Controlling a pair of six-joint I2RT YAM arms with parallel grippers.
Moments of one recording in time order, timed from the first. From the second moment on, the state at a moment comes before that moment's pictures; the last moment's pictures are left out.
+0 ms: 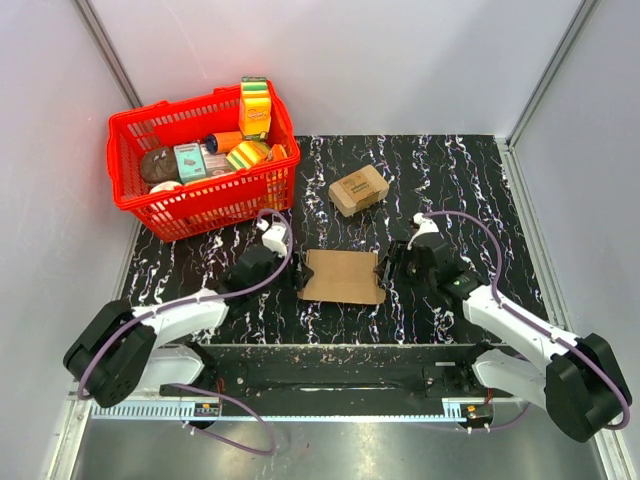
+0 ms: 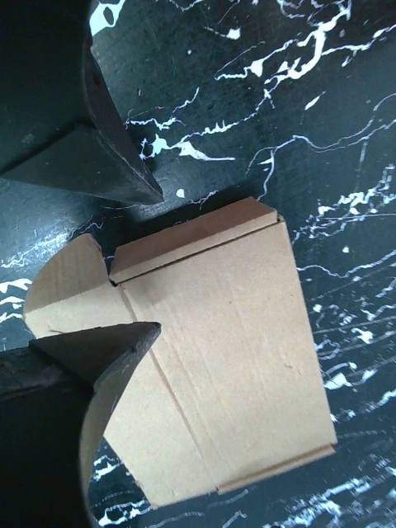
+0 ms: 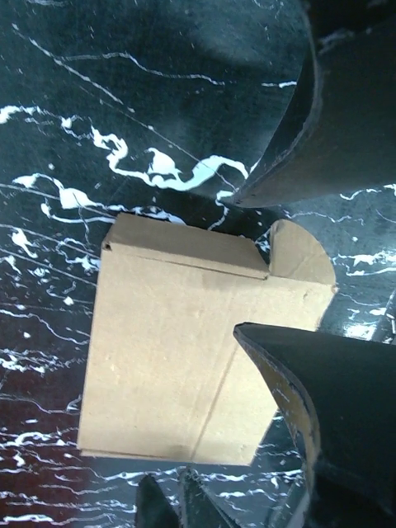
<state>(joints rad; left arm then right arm) -0.67 1.25 0.41 0.33 0.02 -0.43 0.54 1.07 0.53 -0.12 -0.02 0.60</state>
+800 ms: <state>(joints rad) -0.79 1.12 0.33 0.22 0.01 -0.52 0.61 1.07 0.51 -0.17 -0.13 0.64</state>
